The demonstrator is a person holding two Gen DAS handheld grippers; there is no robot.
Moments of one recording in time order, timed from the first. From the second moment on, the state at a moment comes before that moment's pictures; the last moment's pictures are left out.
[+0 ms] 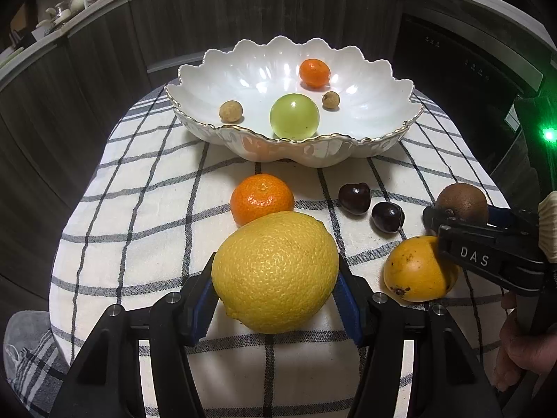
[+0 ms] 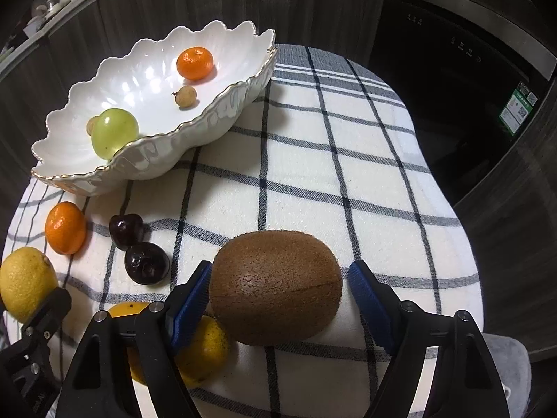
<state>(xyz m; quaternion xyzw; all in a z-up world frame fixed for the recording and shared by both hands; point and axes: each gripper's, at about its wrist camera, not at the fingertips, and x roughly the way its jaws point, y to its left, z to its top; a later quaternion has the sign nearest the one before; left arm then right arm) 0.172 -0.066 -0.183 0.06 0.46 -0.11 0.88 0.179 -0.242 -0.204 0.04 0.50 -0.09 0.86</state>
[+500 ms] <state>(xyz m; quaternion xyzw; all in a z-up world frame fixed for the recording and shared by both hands) 0.165 -0.061 -0.166 0.06 0.44 -0.11 0.89 0.166 -0.238 -0.184 0.05 0.48 -0.08 0.87</state>
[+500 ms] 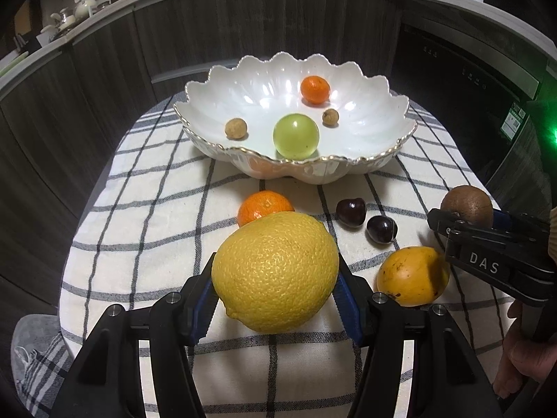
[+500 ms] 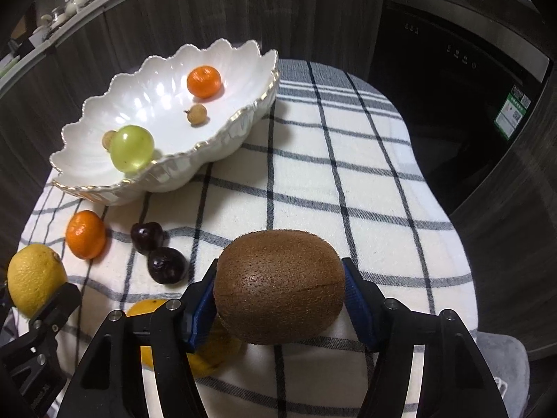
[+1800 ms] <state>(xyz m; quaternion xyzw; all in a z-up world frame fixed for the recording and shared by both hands) 0.276 -0.047 -0.104 0.02 0.38 -0.11 0.92 0.243 -0.205 -0.093 0.03 0.41 -0.04 0.91</state>
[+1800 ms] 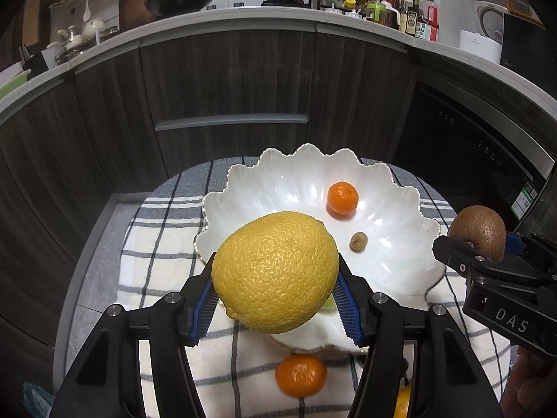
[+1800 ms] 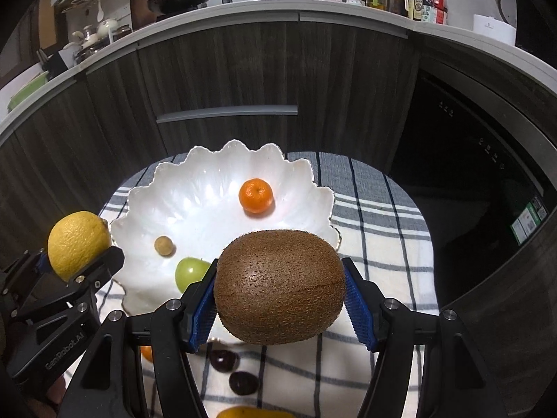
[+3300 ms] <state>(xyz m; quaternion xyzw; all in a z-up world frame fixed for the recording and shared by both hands) 0.251 -0.043 -0.097 0.04 0.38 -0.09 0.92 0.222 -0.206 -0.085 0.01 0.40 -0.07 0.91</state>
